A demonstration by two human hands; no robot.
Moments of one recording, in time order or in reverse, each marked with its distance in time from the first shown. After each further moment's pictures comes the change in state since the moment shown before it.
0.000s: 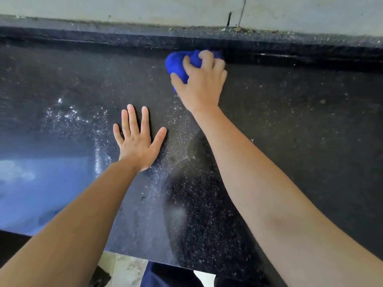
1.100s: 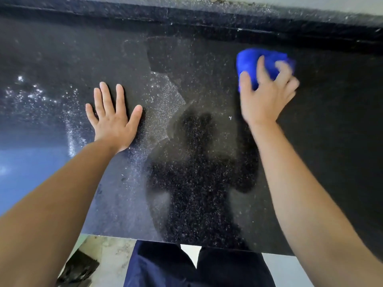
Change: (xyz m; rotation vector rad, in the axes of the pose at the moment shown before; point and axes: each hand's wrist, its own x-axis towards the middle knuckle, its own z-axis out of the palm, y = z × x) left_hand 0.000 -0.002 0.004 0.018 0.021 0.019; right_hand -0.065 0.165 -0.065 -0.084 0.192 0.278
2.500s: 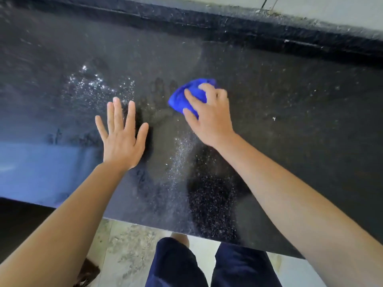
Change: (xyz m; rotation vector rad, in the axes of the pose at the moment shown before) left_hand -0.058 -0.107 0.008 -0.024 0.189 0.031; right_hand -0.120 -0.151 0.034 0.181 -0.241 -0.650
